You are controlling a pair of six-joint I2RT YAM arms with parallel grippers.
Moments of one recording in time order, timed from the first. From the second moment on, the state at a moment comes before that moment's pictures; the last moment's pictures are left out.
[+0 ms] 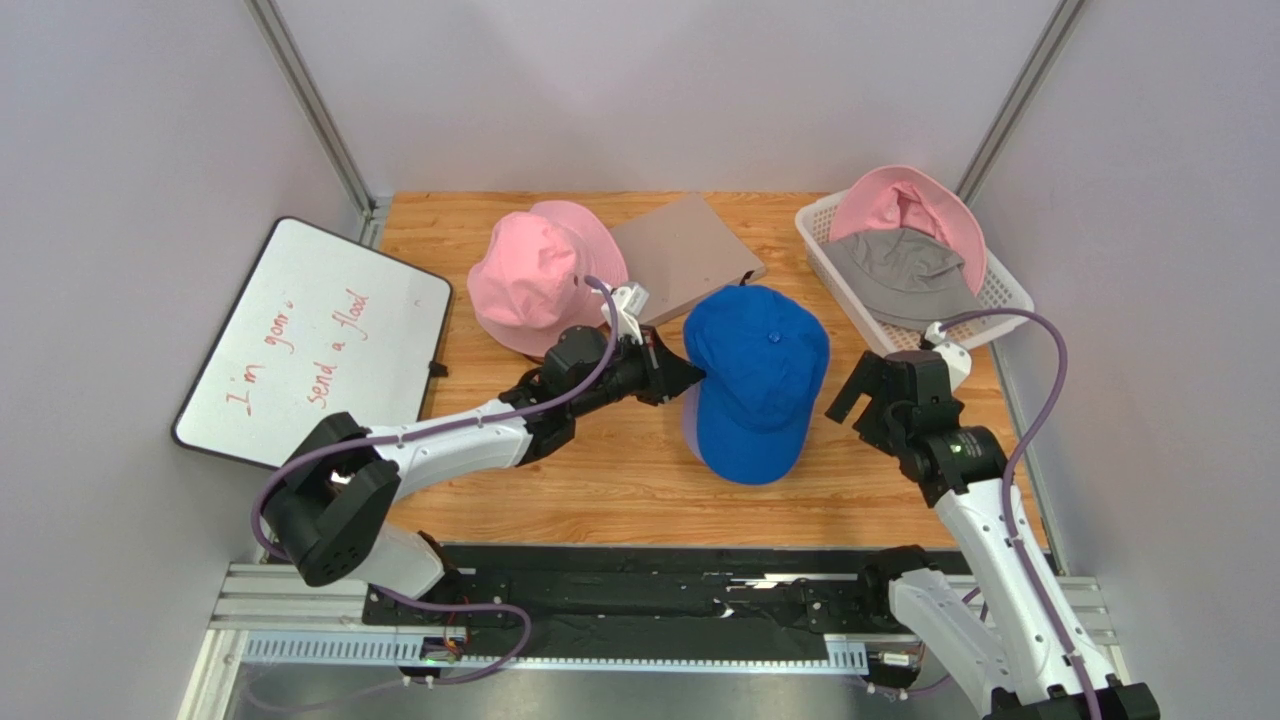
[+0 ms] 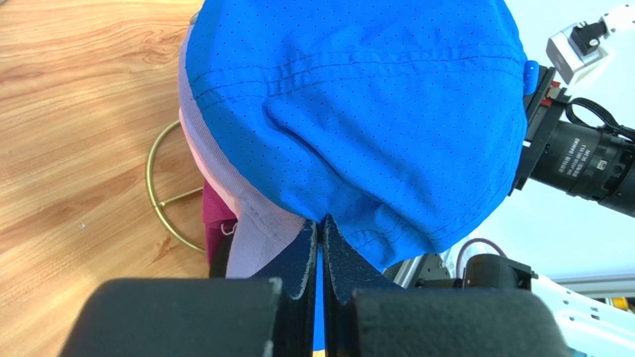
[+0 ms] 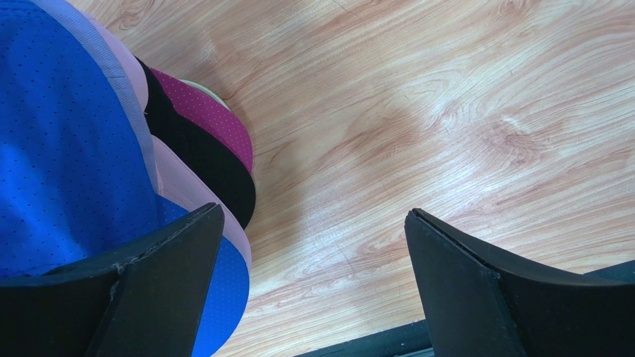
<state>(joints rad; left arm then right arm) -0.82 1.46 0.76 0.51 0.19 -0.73 0.19 0.77 0.73 -0.79 0.26 0.63</state>
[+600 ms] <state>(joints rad) -0.81 1.46 0.72 0.50 0.13 -0.72 0.19 0.76 0.79 -0.82 0.28 0.63</state>
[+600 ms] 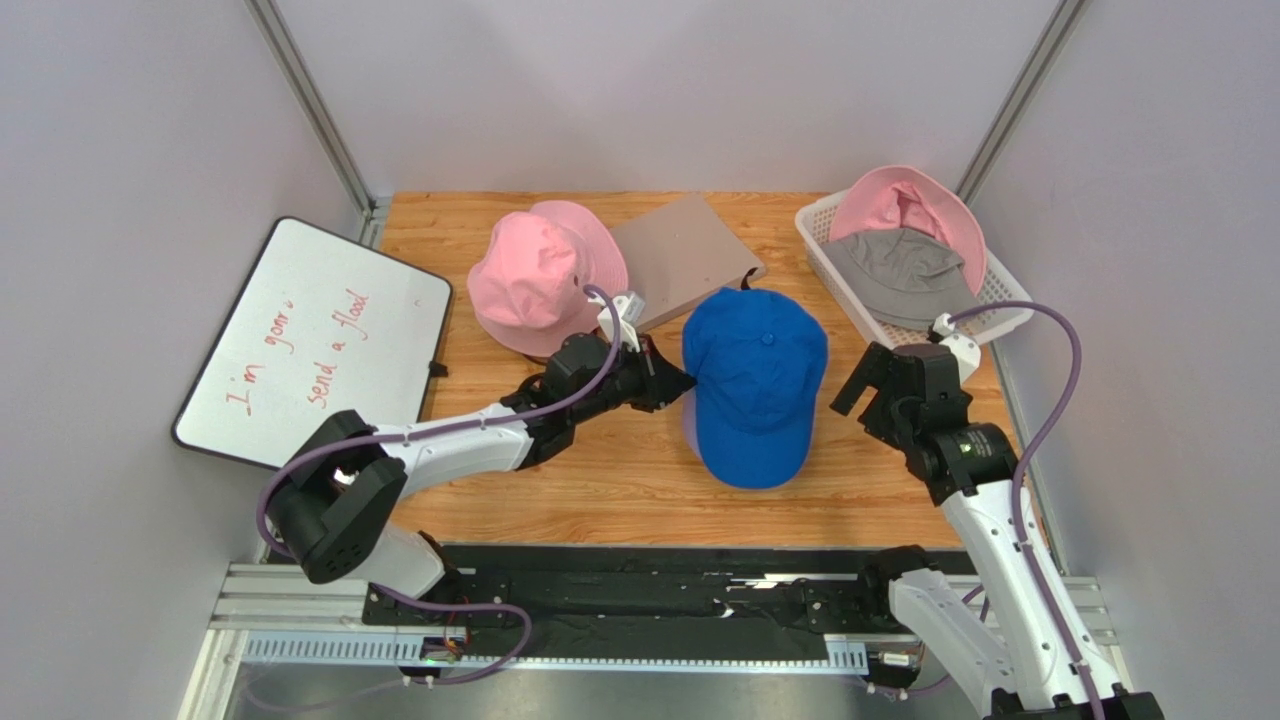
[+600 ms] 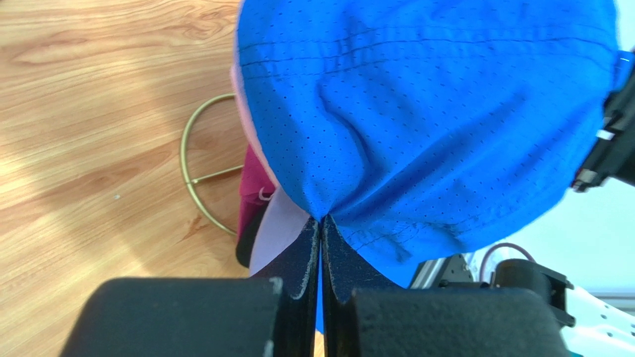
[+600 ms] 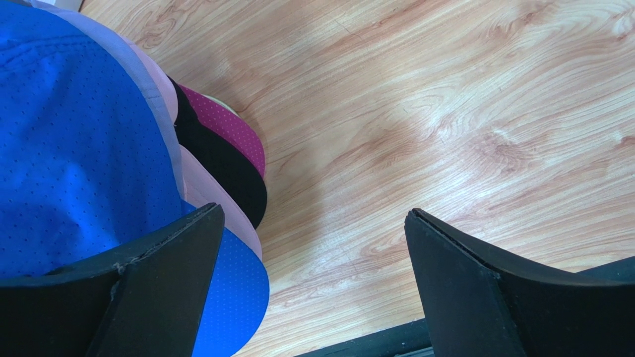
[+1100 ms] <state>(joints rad) -0.79 1.49 0.74 0.42 0.12 -0.65 0.19 0.76 0.86 -0.84 0.30 0.59</state>
